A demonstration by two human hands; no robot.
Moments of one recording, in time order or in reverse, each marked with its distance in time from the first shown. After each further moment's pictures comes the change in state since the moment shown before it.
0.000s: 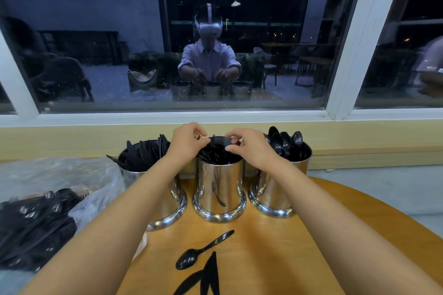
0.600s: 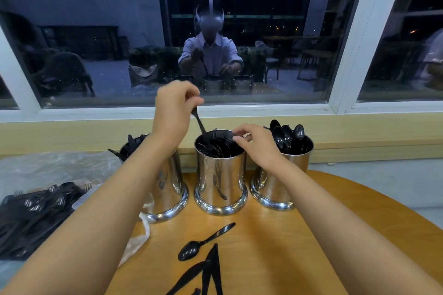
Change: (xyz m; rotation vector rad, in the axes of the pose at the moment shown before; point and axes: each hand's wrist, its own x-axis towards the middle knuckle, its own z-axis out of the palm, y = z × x) left_hand -0.005 0.041 -0.047 0.094 0.342 0.376; right_hand -0.011 0.012 0.007 0.084 0.170 0.005
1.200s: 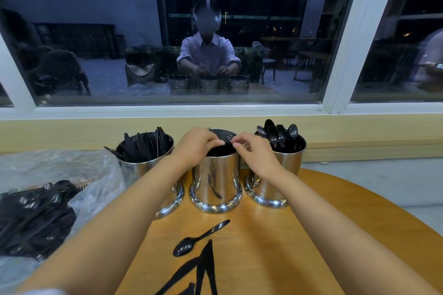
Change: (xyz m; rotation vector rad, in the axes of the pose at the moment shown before) left_hand -0.041 -0.017 0.055 0.127 -0.673 -0.056; right_hand -0.024 0.006 0.000 -0.004 -0.025 0.005
